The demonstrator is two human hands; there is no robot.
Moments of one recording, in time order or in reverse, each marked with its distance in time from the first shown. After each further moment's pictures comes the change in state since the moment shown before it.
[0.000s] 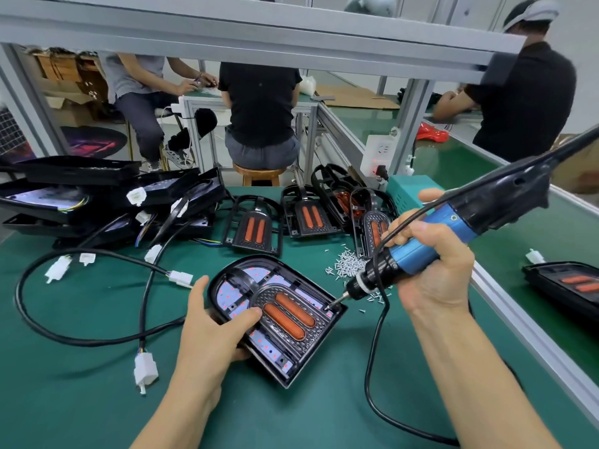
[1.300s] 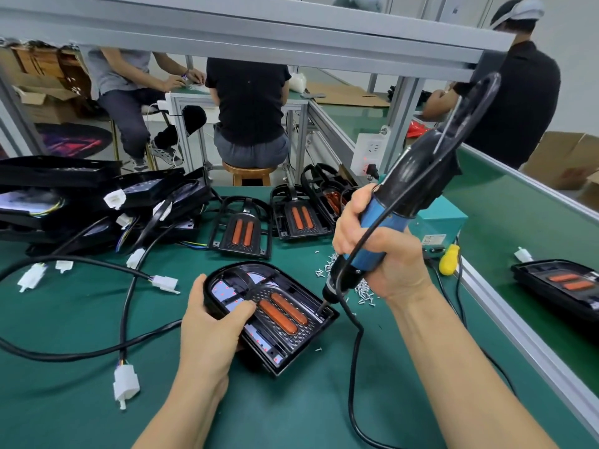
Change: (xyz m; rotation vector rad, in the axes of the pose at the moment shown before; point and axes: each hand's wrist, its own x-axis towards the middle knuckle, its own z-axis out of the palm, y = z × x) left_hand 0.019 -0.008 0.021 -0.109 0.048 0.067; right_hand 0.023 0.015 0.008 -0.053 -0.549 0.220
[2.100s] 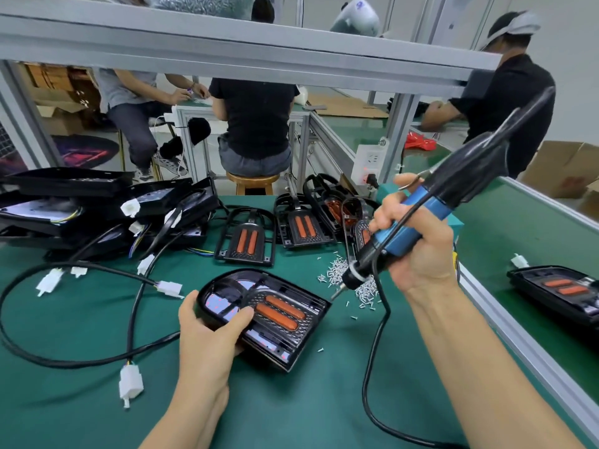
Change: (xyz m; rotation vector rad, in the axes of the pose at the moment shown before) left_hand -0.016 0.008 -0.006 -0.085 0.096 -0.051; right_hand -0.002 -0.021 -0.009 0.056 0.340 -0.173
